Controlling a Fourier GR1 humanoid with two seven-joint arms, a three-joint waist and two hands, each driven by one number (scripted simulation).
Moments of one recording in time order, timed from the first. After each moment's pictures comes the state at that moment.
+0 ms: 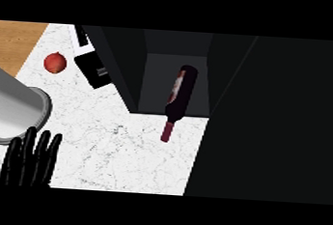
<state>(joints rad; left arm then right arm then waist) 0.29 0.60 -0.60 -2.10 0.63 0.56 -0.62 0.15 -0.02 0.35 -2.43 -0.22 0.30 0.70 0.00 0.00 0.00</state>
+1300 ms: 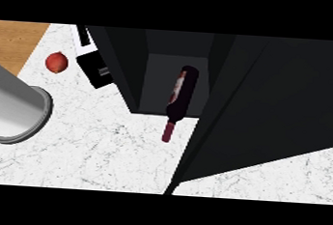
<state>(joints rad) 0.49 0.79 -0.13 -2.08 0.91 0.18 -0.59 -0.09 -0.08 0.85 -2.40 0.09 -0.16 0.71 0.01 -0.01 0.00</state>
